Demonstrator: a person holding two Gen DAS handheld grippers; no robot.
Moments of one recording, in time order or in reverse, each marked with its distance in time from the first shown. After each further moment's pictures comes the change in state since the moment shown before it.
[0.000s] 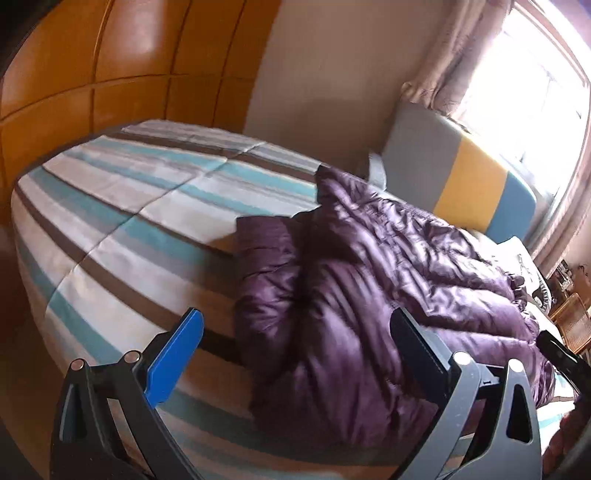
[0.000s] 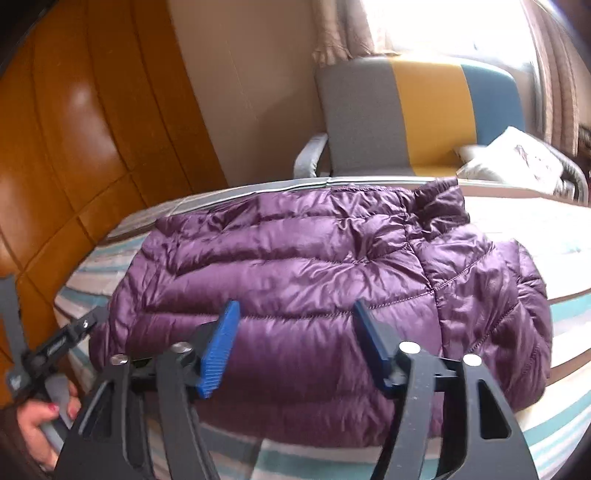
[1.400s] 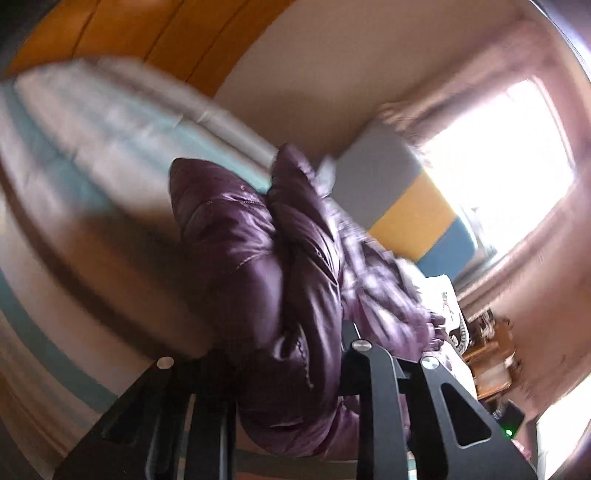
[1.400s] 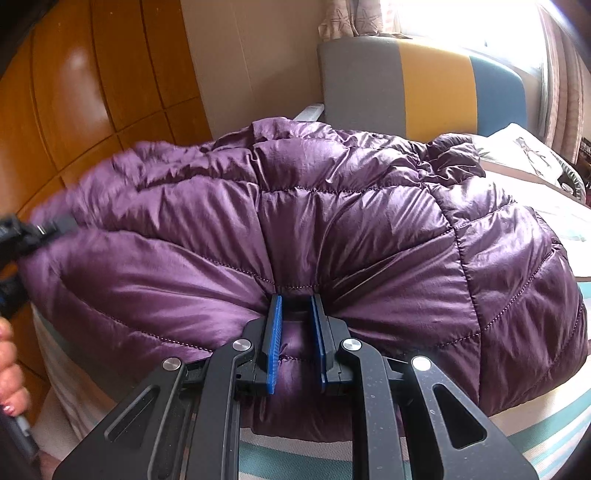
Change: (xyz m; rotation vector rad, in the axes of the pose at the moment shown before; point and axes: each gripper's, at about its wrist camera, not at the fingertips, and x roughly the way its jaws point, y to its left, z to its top) left arm 0.016 -0.029 0.007 -0.203 0.003 -0.327; right arm 0.042 0.008 -0.043 -0.050 0.087 -0.062
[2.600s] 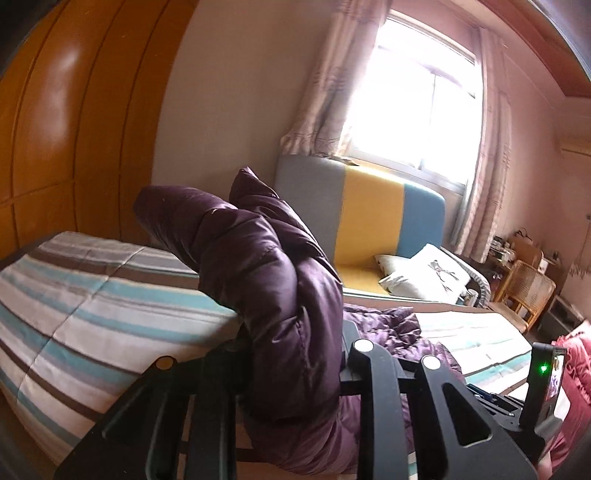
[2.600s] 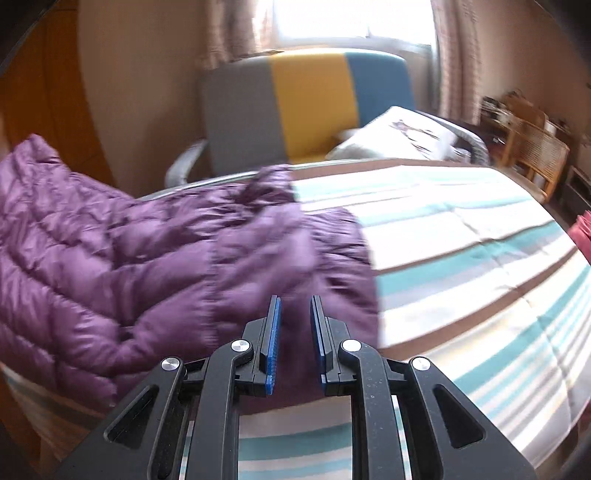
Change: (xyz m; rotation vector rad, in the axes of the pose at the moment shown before) left arm -0.035 -0.169 -0.019 0.528 -0.196 0.016; right arm -0.071 -0.116 0.011 0.271 -0.062 -0.315
